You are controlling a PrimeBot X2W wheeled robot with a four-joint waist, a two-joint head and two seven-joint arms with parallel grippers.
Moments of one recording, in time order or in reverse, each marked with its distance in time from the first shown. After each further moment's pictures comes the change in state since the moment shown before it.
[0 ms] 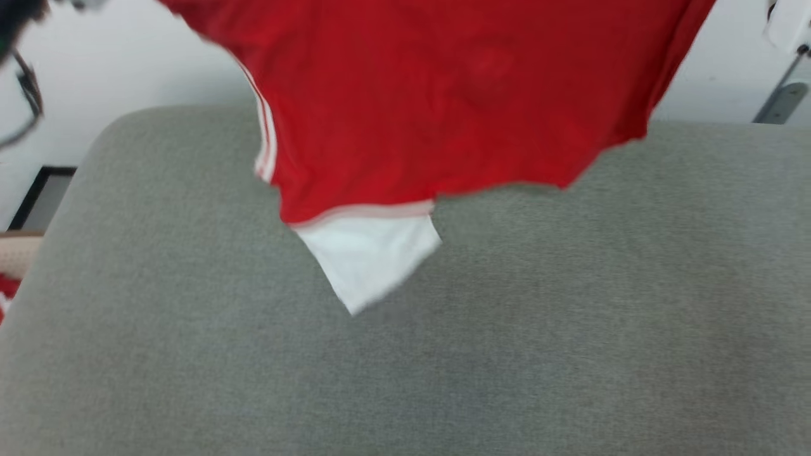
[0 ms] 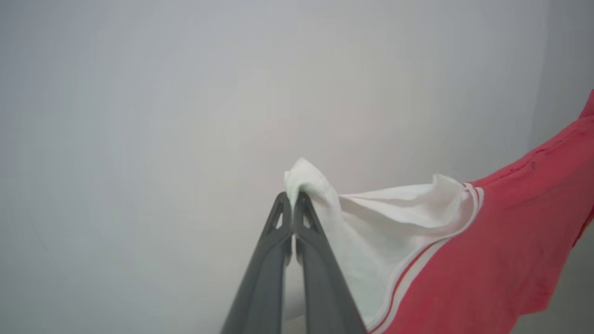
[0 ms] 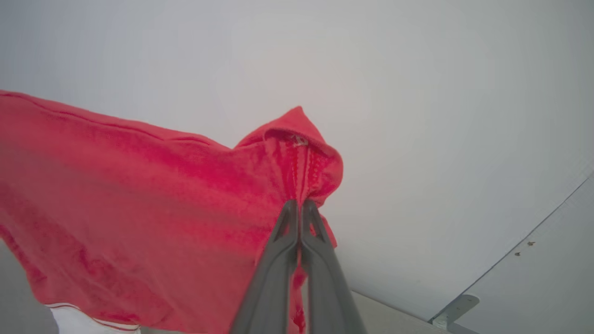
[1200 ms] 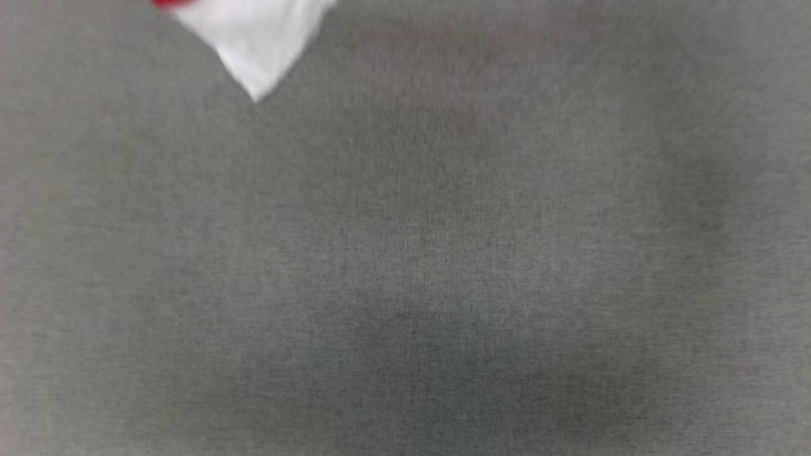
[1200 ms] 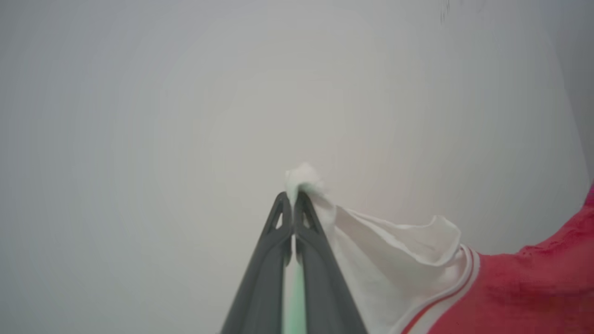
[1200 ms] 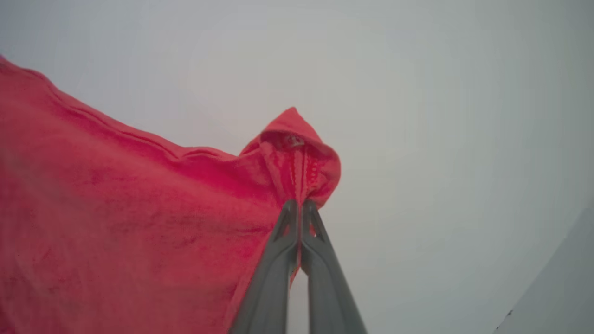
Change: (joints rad) left arm -0.514 -0.188 -0.041 0.419 0.198 -0.110 -0.481; right arm -0.192 0.249 -0.387 0.024 -0.588 0.000 -0.336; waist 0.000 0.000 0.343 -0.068
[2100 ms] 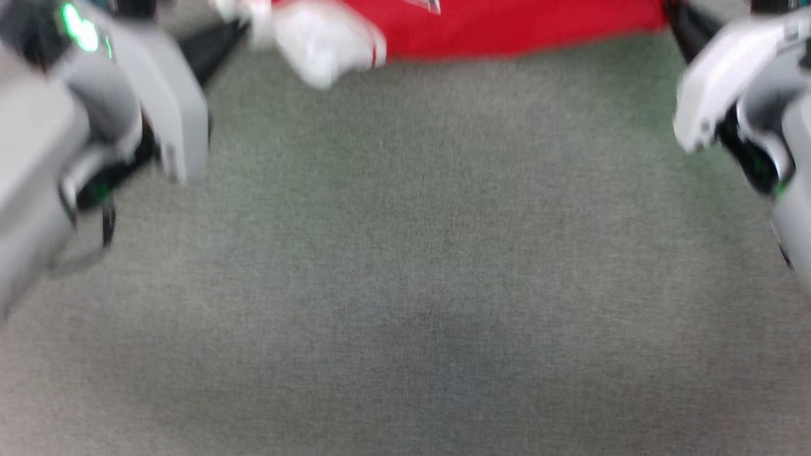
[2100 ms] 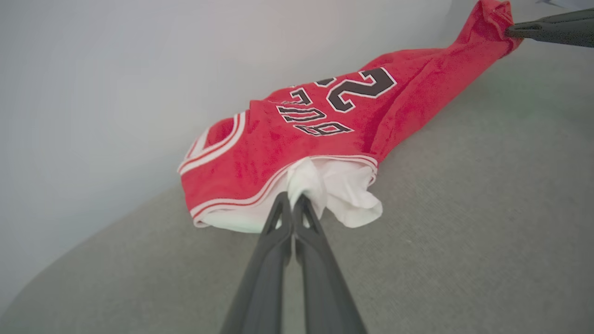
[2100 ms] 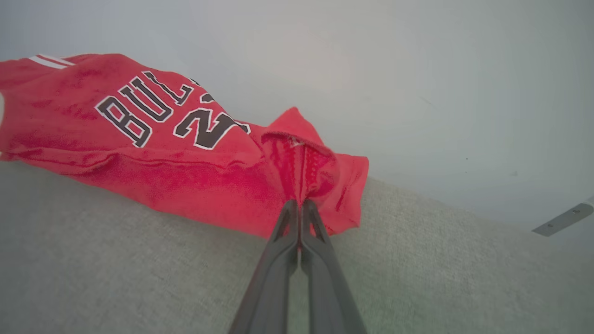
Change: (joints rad) left arm 0.568 0.212 -0.332 -0.435 -0.334 -0.002 0.256; right arm 0.320 -0.079 0.331 0.155 0.305 0.000 -0.004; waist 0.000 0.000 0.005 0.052
